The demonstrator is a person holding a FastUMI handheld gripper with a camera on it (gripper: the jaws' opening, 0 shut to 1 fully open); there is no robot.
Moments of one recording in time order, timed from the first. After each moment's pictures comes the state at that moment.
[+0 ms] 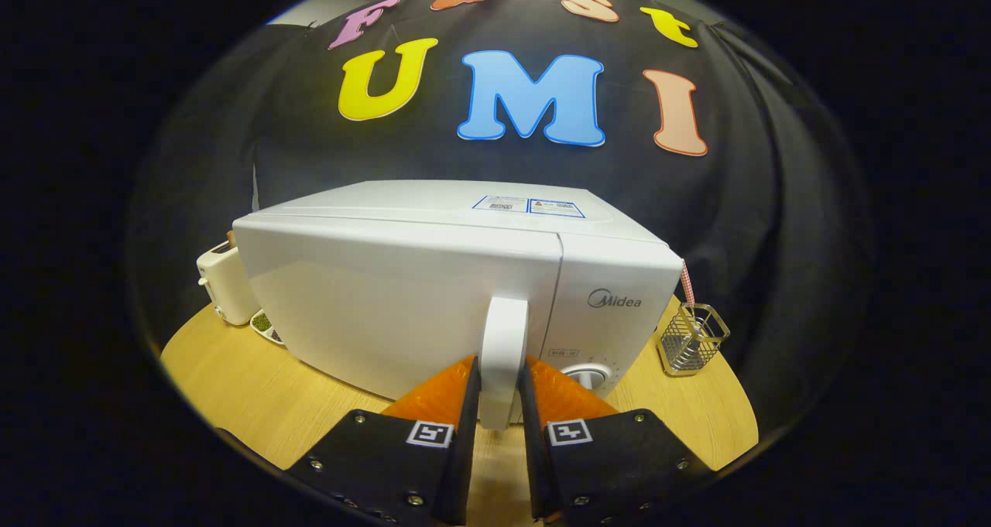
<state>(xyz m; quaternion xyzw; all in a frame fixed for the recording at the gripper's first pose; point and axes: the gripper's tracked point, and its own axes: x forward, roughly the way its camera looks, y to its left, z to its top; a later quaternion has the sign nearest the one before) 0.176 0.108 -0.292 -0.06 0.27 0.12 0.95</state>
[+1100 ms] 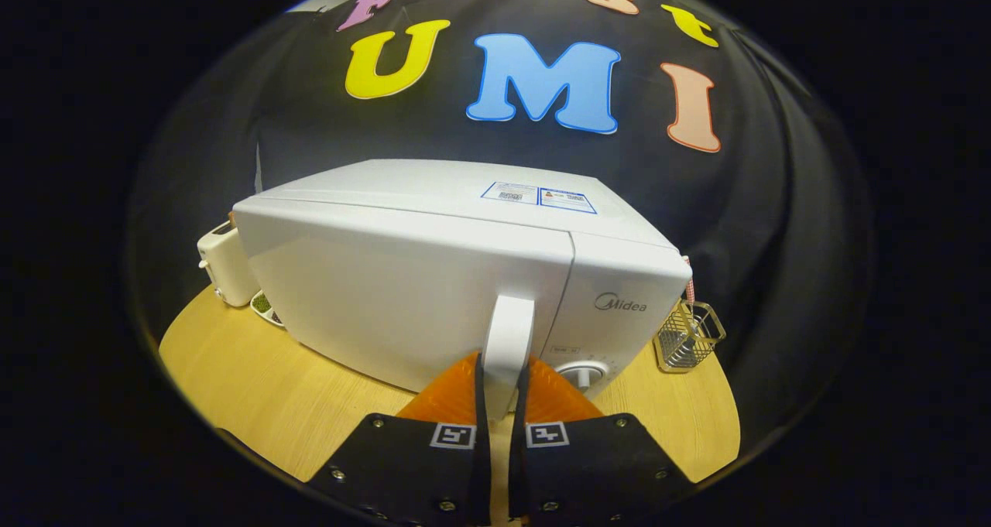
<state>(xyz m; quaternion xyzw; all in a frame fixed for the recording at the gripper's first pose) 0.173 0.110 -0.291 -0.10 0.31 0.12 0.94</state>
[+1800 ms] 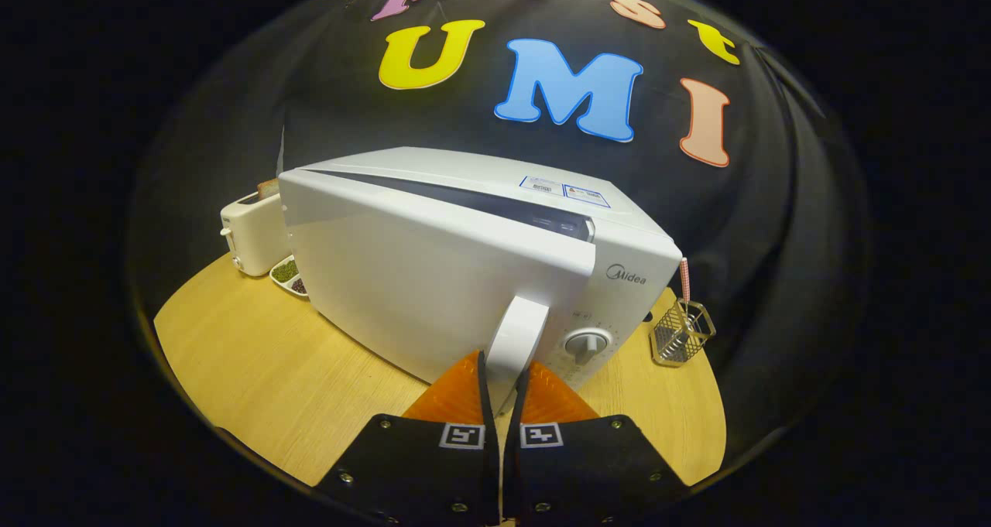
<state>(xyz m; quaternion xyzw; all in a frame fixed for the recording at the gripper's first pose) 0.112 0.118 -0.282 -0.11 0.32 0.14 0.93</state>
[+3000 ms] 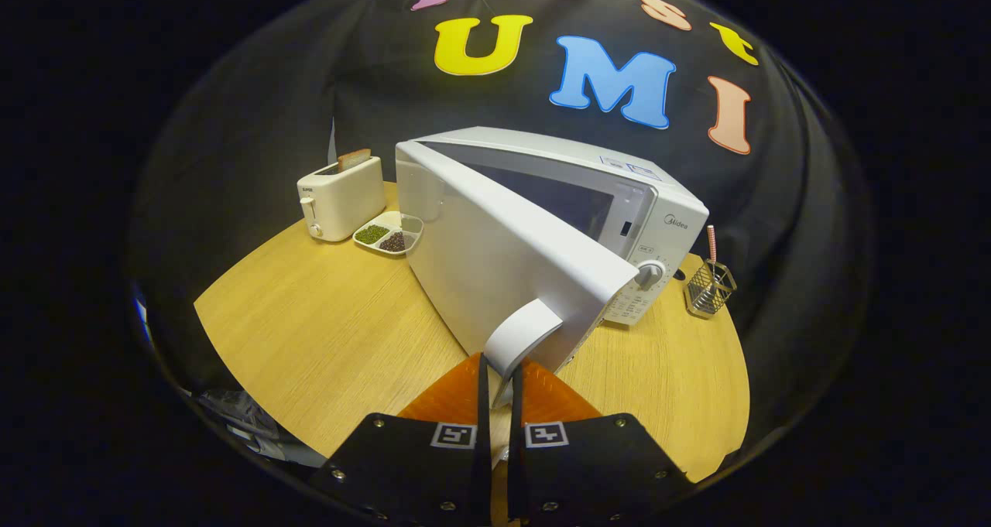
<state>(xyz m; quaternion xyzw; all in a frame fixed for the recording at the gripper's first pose) -0.027 0.180 -0.266 -0.12 0.37 0.19 0.90</state>
